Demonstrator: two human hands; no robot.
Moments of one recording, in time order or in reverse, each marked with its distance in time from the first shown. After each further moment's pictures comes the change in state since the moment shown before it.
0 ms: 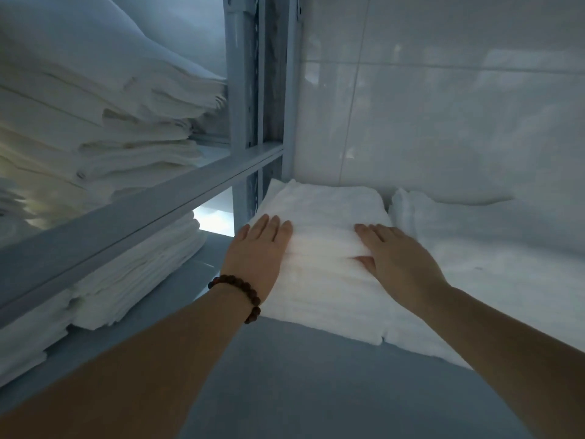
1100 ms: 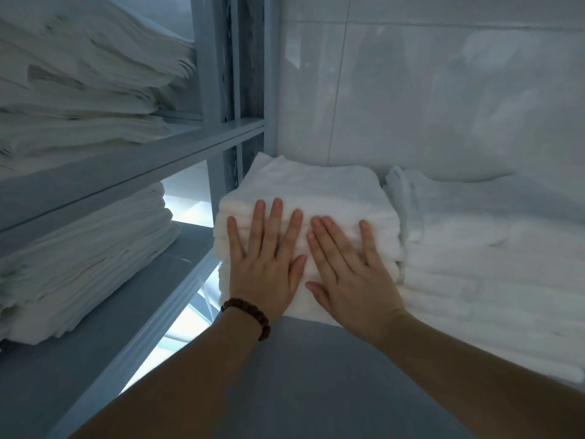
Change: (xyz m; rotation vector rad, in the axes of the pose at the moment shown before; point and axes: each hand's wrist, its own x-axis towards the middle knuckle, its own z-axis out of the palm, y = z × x) left_hand 0.005 0.028 0.088 -0.075 0.462 0.047; right_hand -0.005 -0.035 0.089 -0.395 0.438 -0.235
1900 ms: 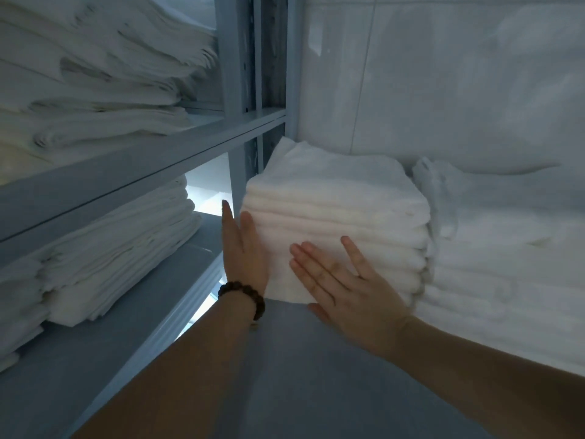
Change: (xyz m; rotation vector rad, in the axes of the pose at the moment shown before) left_hand 0.007 -0.030 -0.006 -1.003 0.141 -0.943; right_hand 0.001 -0.023 0.003 -0.031 0.133 -0.295
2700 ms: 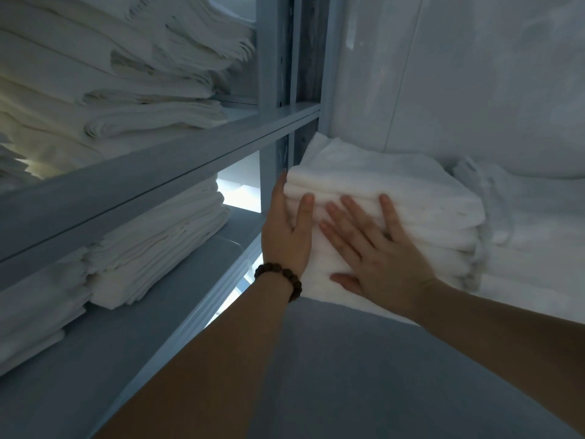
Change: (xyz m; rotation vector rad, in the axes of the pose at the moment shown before) left_hand 0.007 0.022 0.003 0.051 -0.130 0.143; right_hand 0.036 0.029 0.016 -0.058 -0.149 0.026
